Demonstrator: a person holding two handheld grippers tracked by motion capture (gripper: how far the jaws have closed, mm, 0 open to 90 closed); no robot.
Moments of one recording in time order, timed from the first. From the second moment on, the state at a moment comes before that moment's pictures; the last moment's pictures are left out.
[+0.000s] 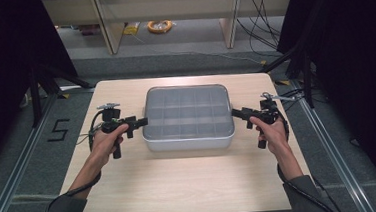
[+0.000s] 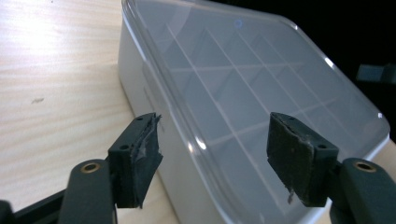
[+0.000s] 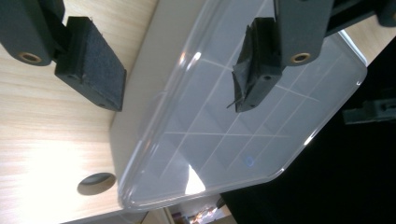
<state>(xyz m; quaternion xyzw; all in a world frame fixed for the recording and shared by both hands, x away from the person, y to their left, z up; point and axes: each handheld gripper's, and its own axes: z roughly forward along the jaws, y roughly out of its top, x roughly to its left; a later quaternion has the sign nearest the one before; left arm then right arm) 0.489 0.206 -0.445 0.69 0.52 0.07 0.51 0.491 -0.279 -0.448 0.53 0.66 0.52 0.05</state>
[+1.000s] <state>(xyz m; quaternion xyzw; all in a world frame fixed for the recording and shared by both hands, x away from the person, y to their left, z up) 0.533 0.193 -0.462 0.67 0.56 0.02 0.48 0.517 -0.266 -0.460 0.56 0.65 0.51 0.01</state>
